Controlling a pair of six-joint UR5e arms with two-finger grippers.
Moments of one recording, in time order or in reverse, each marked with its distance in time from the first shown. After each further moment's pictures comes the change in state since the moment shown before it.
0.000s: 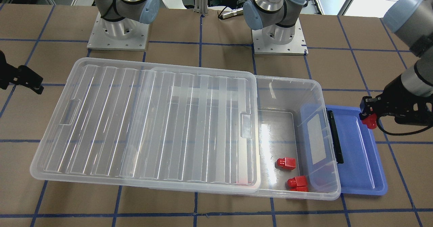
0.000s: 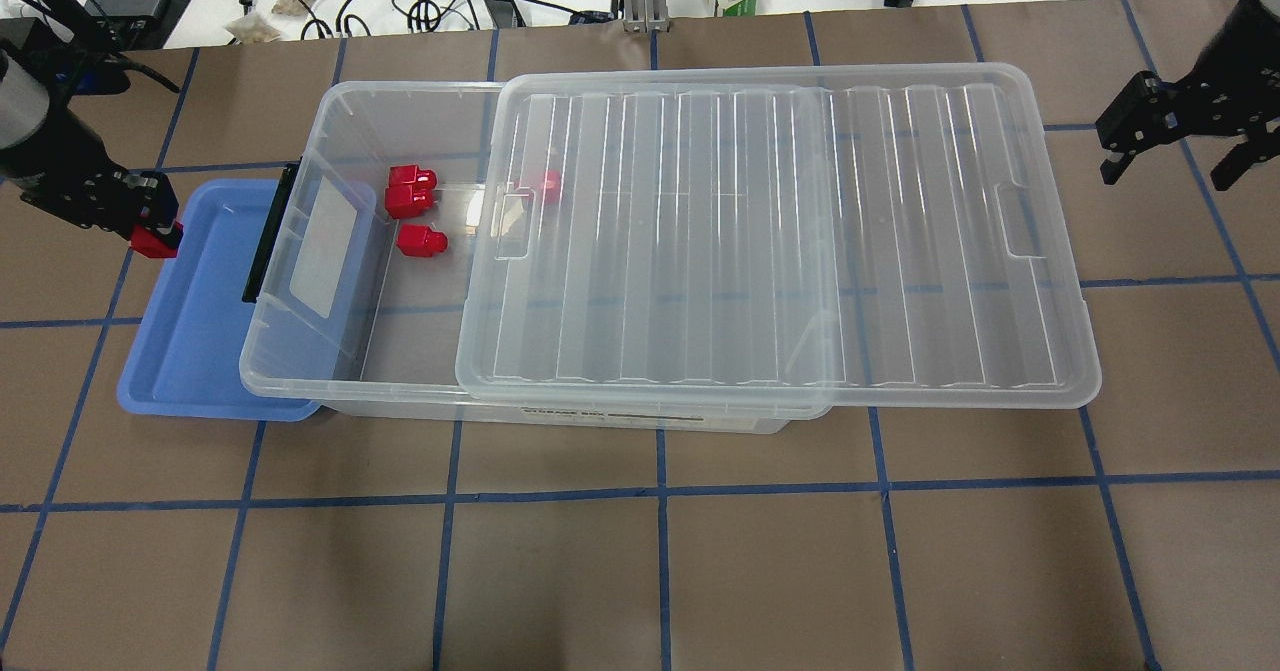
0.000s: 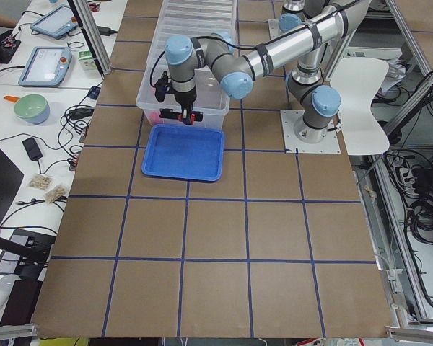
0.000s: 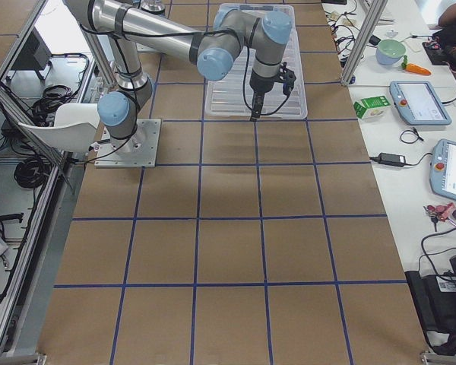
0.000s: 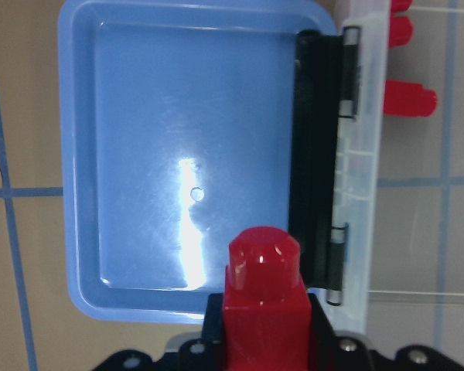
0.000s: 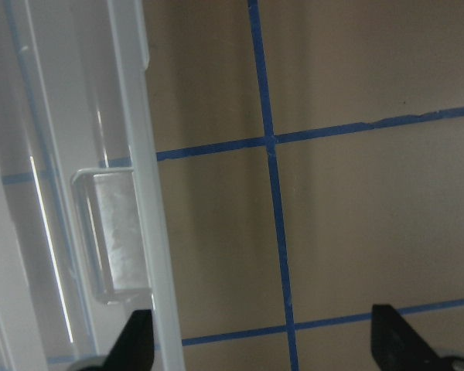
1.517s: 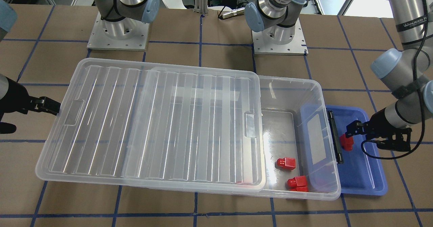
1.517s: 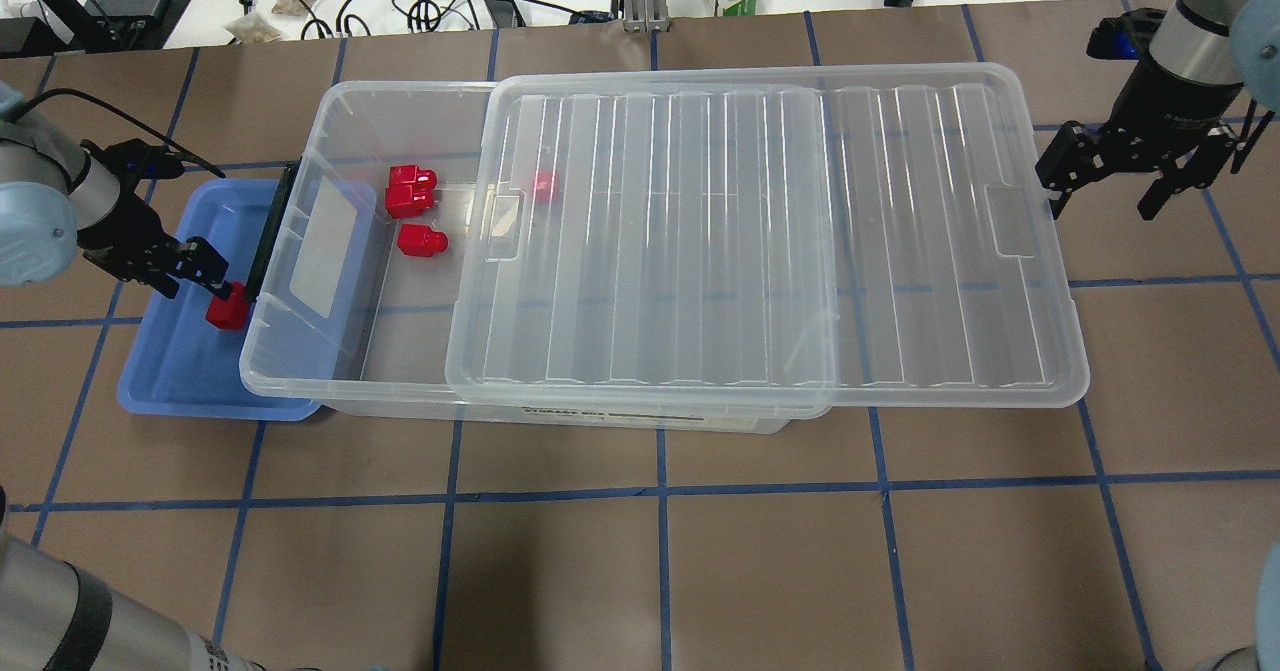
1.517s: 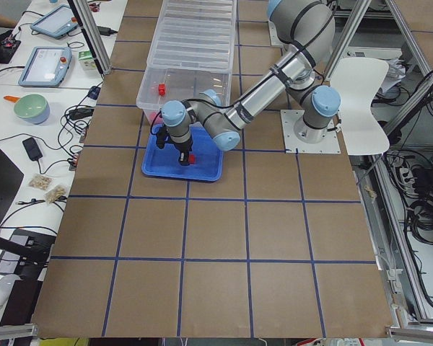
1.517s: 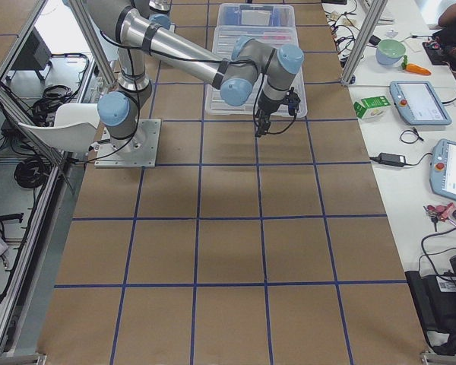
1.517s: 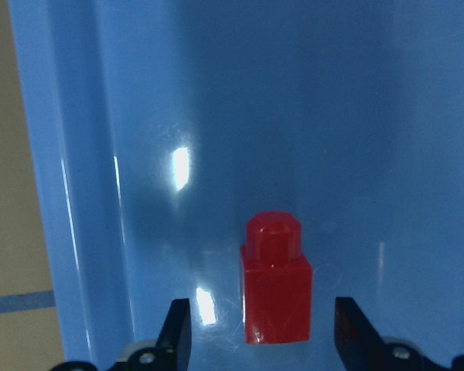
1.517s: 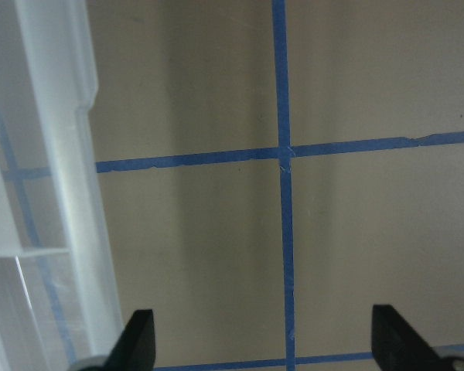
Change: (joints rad) left arm 0.053 -0.155 -0.069 0.167 -0.006 0.094; right arm 0.054 0.125 0.026 -0.054 -0.021 -0.016
